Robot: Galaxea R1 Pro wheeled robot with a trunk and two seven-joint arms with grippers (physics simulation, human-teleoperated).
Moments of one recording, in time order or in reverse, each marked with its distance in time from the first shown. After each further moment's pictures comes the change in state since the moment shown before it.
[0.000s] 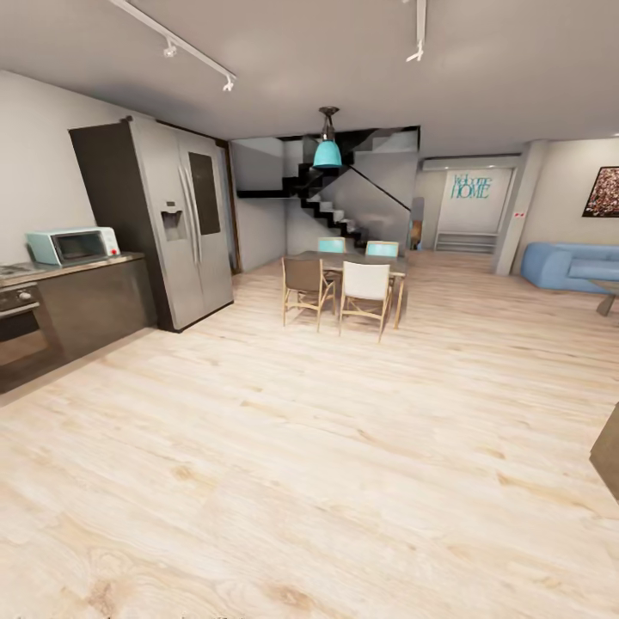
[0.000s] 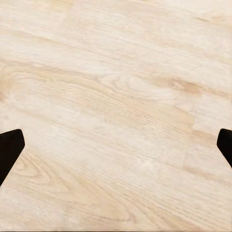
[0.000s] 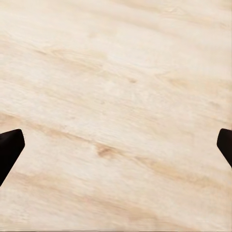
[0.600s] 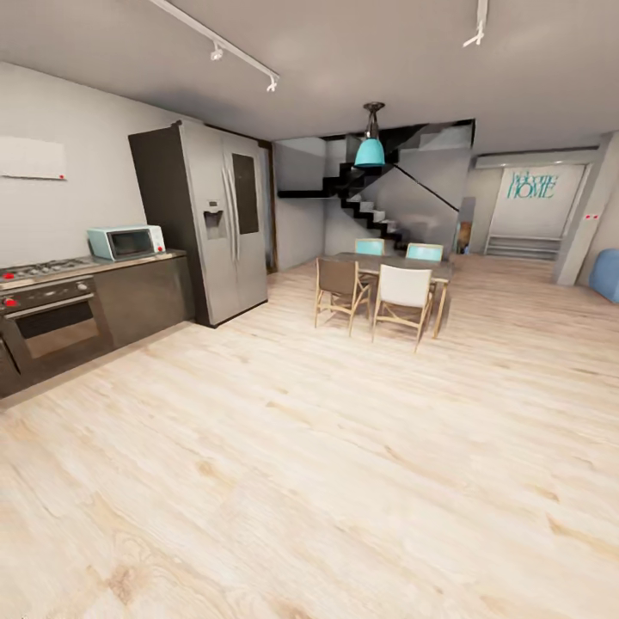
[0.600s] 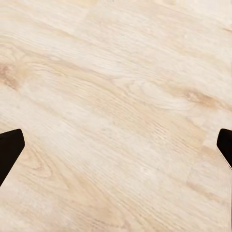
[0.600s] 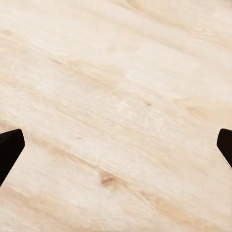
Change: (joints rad) left arm 0.000 0.007 0.001 0.011 0.001 0.000 0.001; right arm 0.000 -0.001 -0.001 0.017 -0.001 0.000 -0.002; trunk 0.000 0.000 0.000
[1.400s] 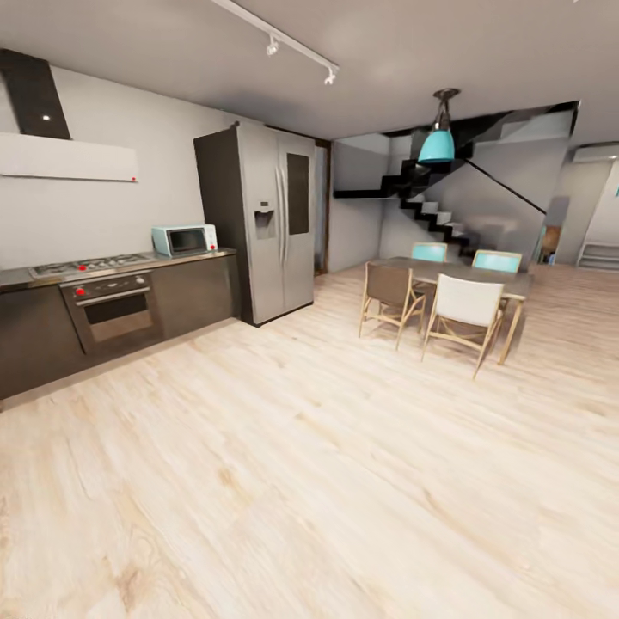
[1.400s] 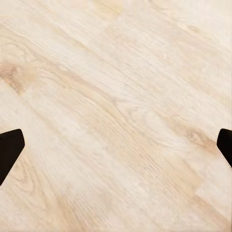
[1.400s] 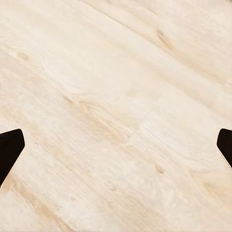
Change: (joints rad) left arm 0.000 -0.001 0.000 0.000 -0.001 0.000 0.000; right arm 0.000 0.002 0.000 0.010 0.000 0.000 0.000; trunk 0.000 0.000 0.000
